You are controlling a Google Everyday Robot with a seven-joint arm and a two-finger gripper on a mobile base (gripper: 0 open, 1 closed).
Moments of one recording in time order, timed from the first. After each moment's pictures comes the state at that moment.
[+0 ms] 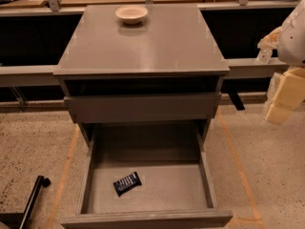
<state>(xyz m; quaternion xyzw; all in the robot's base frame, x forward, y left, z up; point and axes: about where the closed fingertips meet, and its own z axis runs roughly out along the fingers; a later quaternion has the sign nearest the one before) 0.438 -0.217 0.977 -0.60 0.78 -0.03 0.16</state>
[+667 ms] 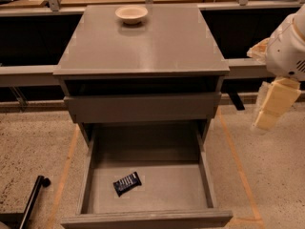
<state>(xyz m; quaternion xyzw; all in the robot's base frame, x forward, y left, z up) 0.447 -0.208 0.953 -0.62 0.77 -0.02 0.17</state>
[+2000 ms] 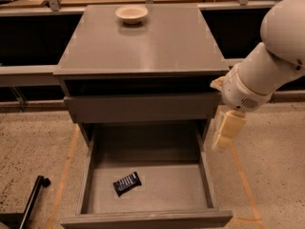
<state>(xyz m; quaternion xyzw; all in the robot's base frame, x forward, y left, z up) 0.480 -0.162 0.844 -0.64 0.75 0.04 0.18</state>
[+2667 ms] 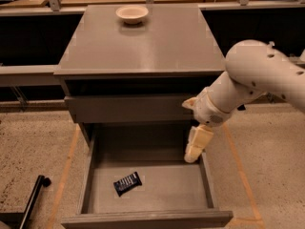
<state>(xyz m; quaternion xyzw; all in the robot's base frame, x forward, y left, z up) 0.500 -0.105 0.760 -0.66 0.72 0.14 0.18</state>
